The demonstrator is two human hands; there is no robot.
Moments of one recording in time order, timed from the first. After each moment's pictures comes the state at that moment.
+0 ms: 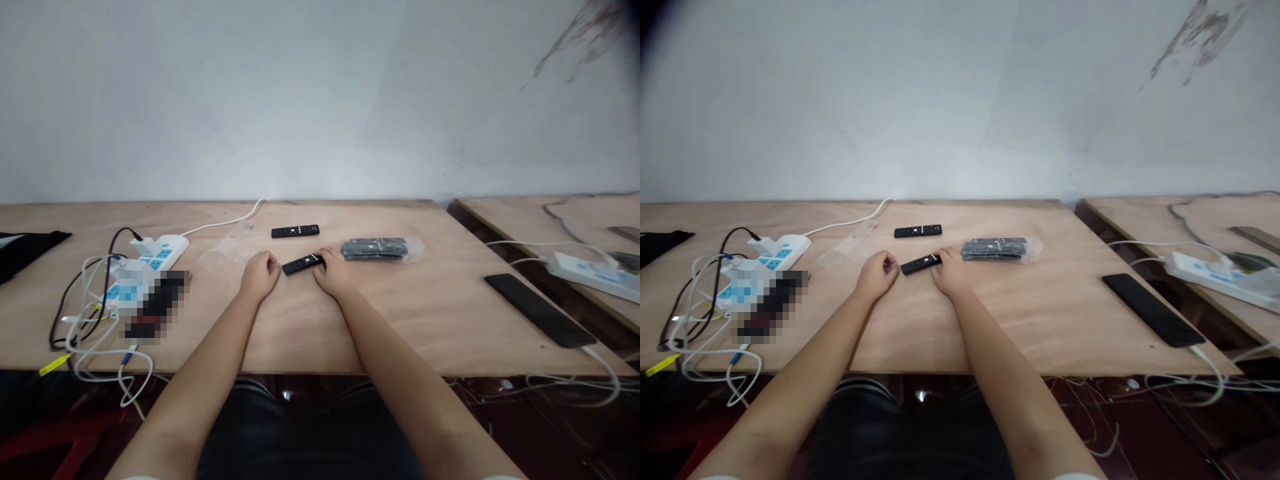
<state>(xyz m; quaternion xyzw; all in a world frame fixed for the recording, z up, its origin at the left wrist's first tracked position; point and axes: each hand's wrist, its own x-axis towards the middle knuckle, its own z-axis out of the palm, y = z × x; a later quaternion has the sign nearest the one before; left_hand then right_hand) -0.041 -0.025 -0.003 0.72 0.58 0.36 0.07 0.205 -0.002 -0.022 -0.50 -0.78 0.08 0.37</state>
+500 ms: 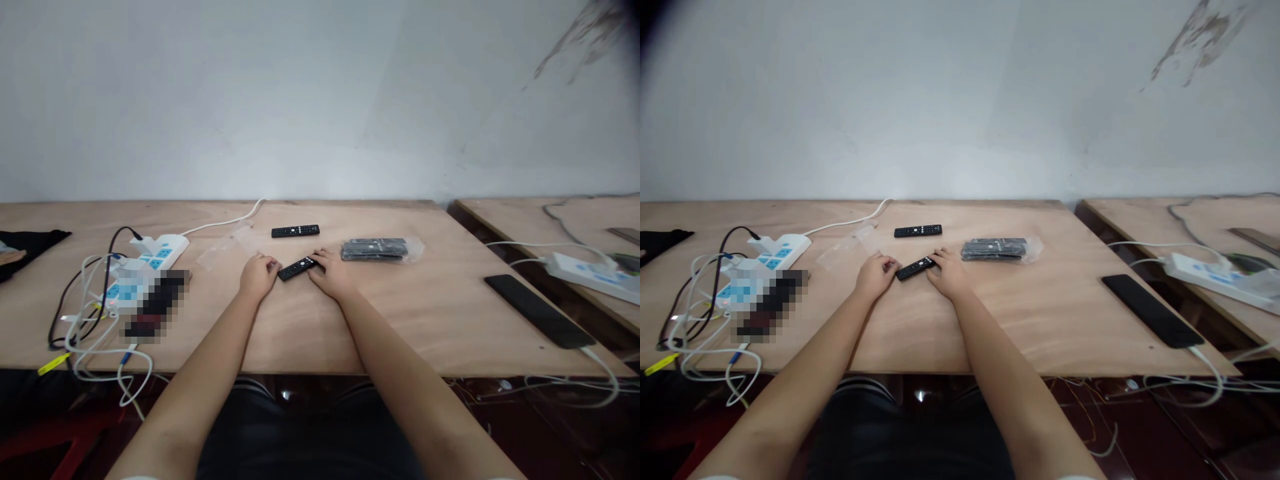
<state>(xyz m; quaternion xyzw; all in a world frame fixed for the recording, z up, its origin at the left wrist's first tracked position) -0.040 -0.026 -0.001 0.71 0.63 0.31 0.08 0.207 -0.001 -0.027 -0.46 -0.80 0.11 0.37</state>
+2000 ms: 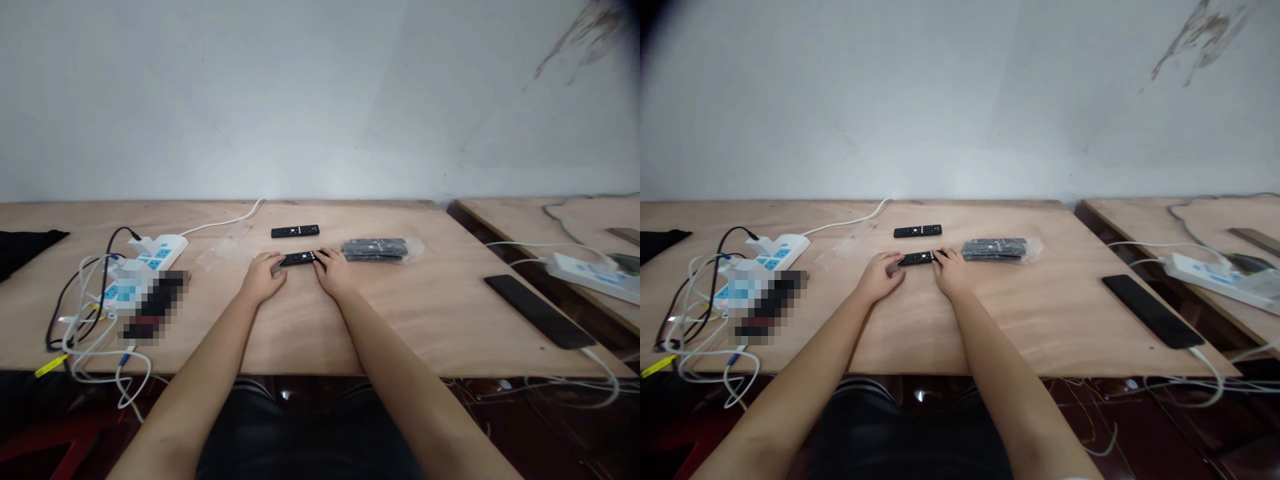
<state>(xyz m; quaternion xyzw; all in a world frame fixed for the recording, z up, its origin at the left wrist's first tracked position) -0.039 -0.027 -0.003 0.77 0.52 0.35 0.07 0.205 -0.002 -0.026 -0.53 -0.77 0.04 0.35</state>
